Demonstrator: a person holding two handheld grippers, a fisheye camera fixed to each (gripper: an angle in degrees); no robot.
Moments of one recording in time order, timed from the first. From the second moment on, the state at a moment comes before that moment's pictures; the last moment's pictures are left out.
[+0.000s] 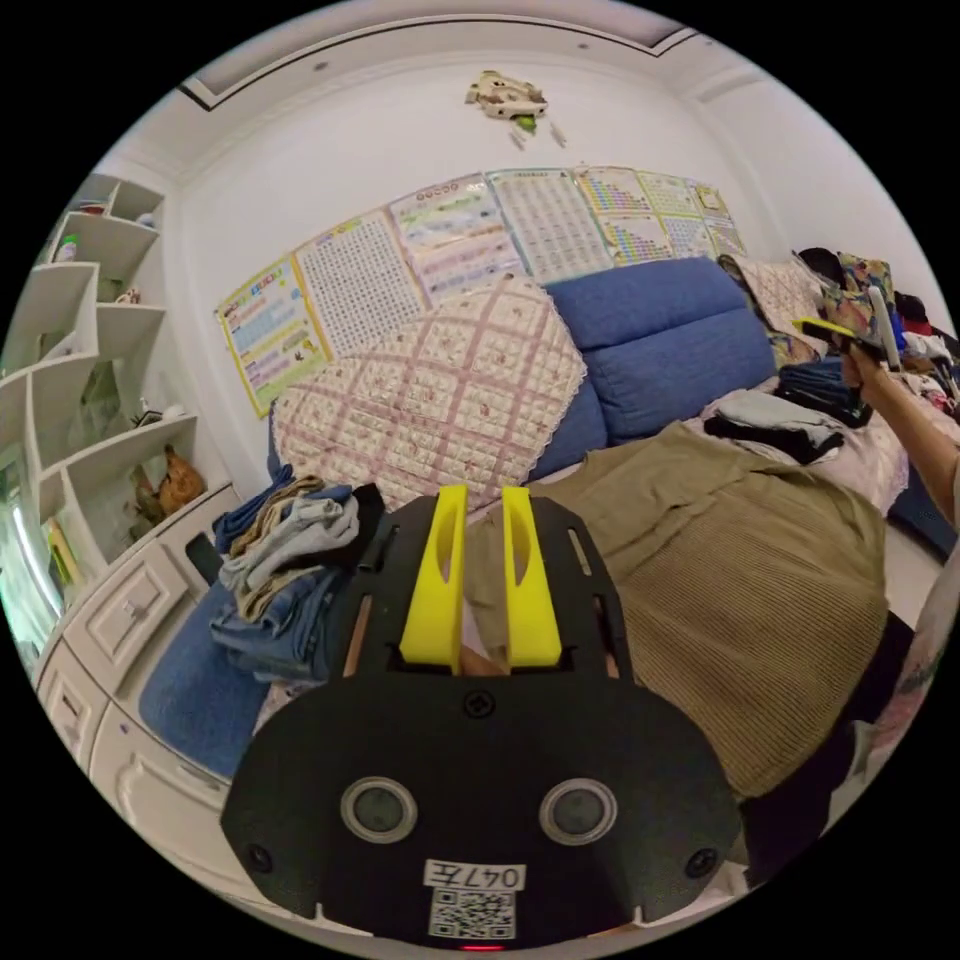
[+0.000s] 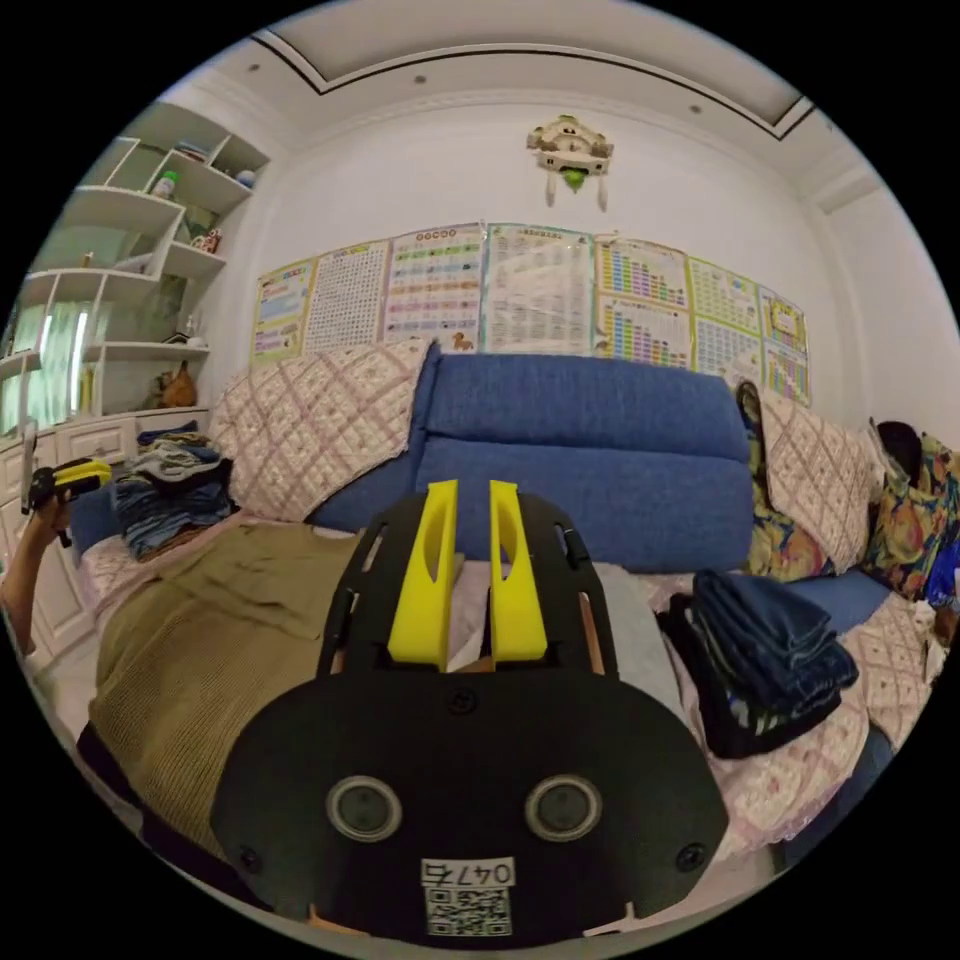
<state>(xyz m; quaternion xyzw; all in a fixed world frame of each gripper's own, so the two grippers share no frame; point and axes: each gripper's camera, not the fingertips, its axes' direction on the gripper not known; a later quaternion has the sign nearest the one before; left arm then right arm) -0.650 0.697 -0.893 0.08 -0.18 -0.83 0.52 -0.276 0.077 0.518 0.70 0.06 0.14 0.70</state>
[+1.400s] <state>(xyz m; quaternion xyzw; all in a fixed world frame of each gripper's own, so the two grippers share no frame) -0.302 0.740 -0.629 0.17 0.10 -0.84 0.51 -0.536 -0.152 0.405 0.60 -0.02 0.03 0.80</state>
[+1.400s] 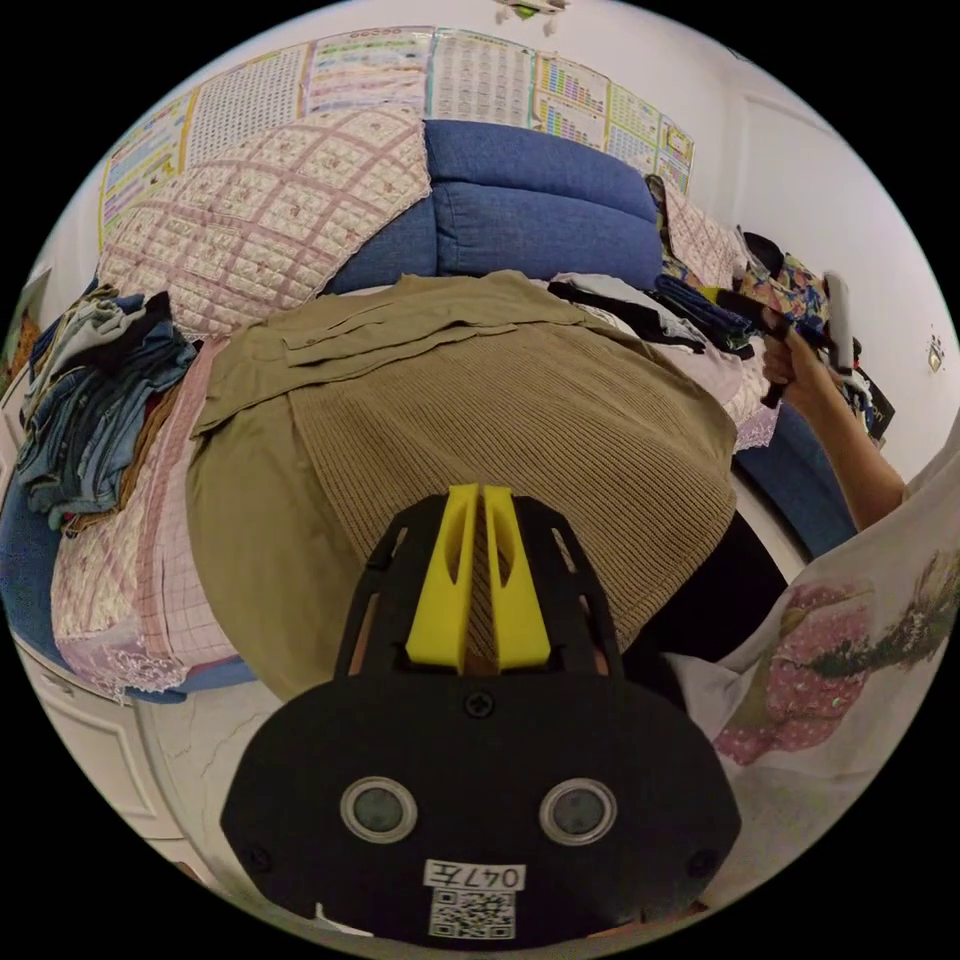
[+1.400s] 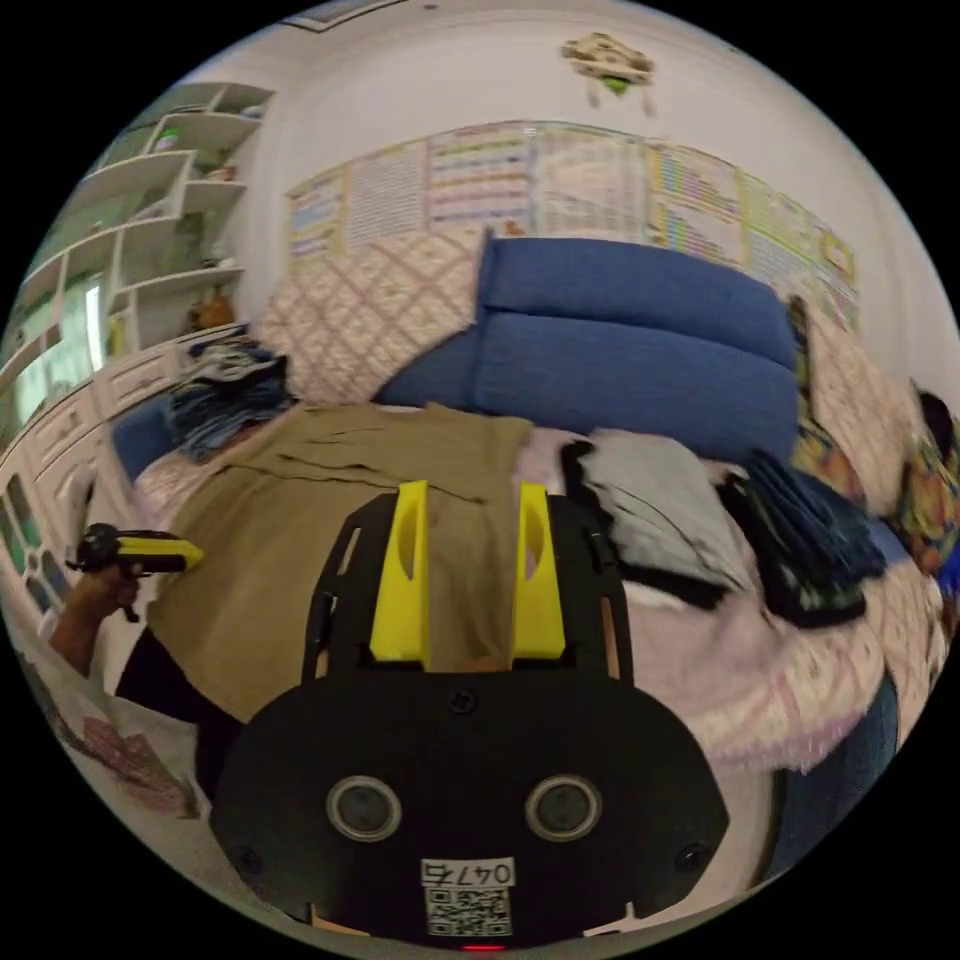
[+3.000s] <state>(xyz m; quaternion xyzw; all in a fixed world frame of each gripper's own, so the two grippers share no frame) -0.410 0.651 -0.506 0.08 0.08 -0.79 0.60 0.221 -0.053 0.596 0.54 0.01 0.41 0.74</state>
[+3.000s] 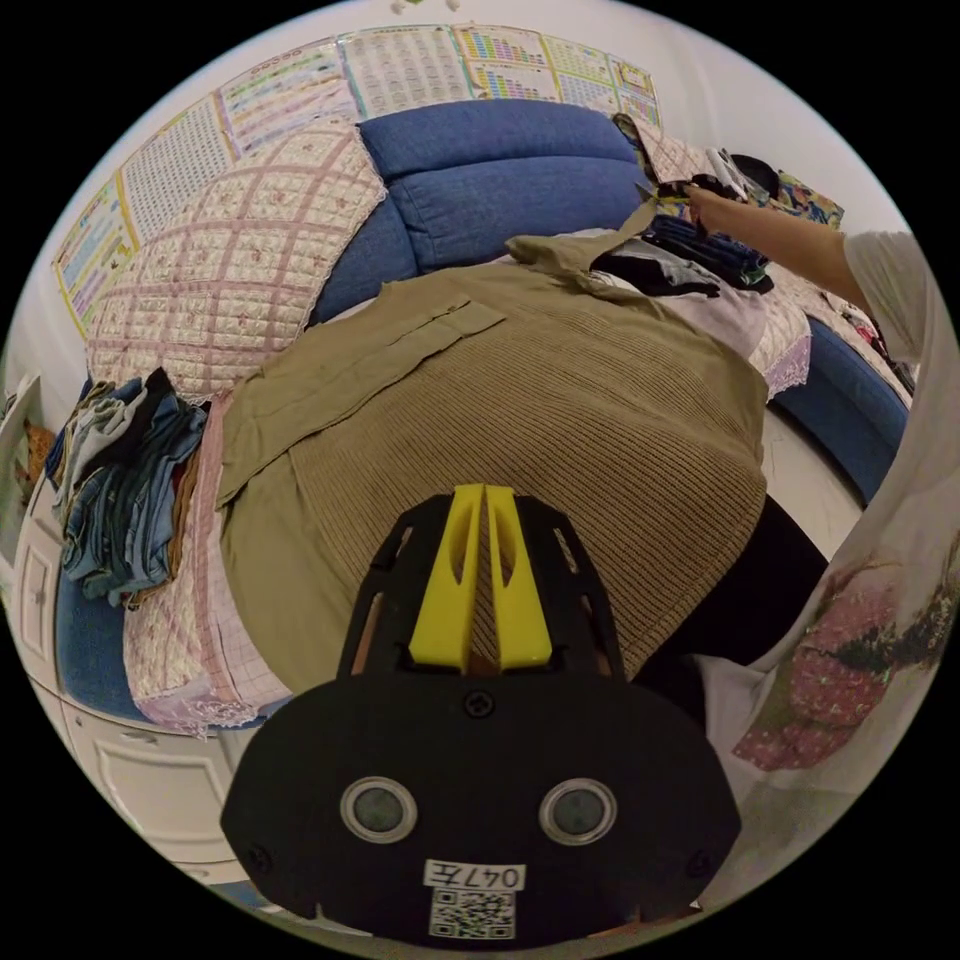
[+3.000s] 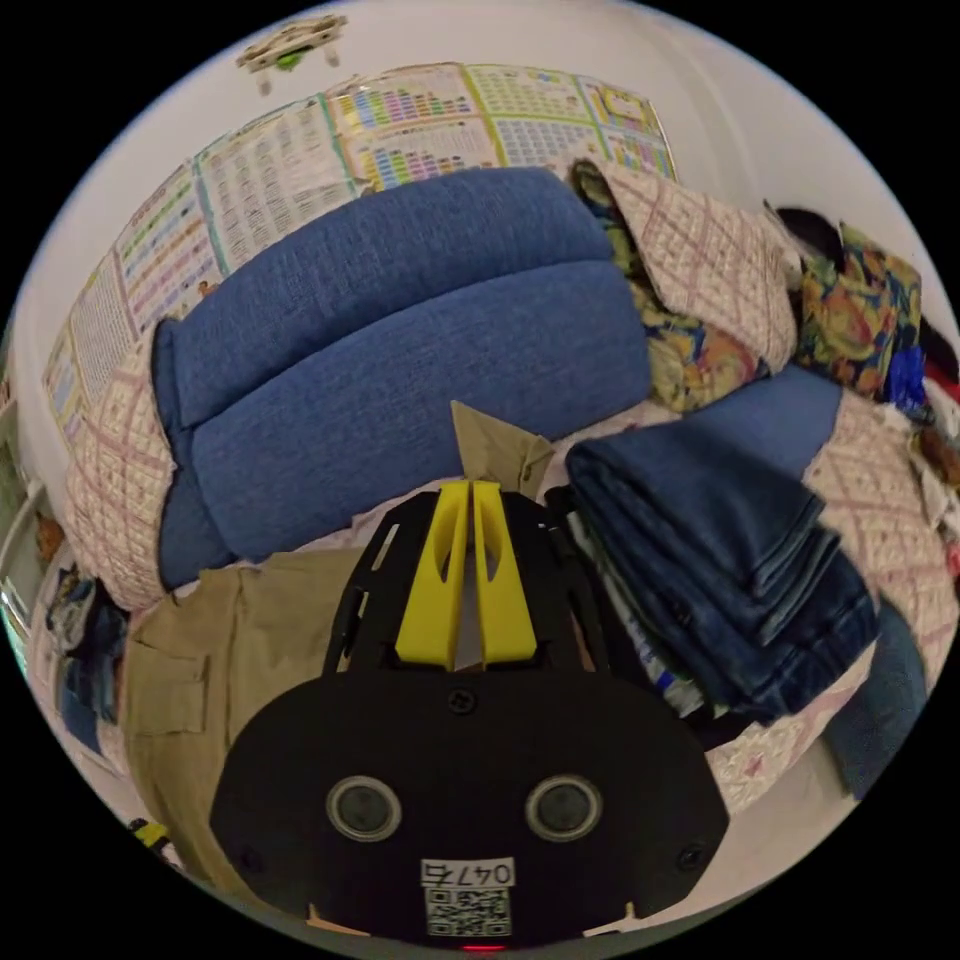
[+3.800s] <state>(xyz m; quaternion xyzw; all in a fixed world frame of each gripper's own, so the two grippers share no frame) -0.776 0.602 -0.400 0.05 0.12 -0.67 0.73 -0.080 0.079 0.624 0.63 -0.22 0.15 0.73</state>
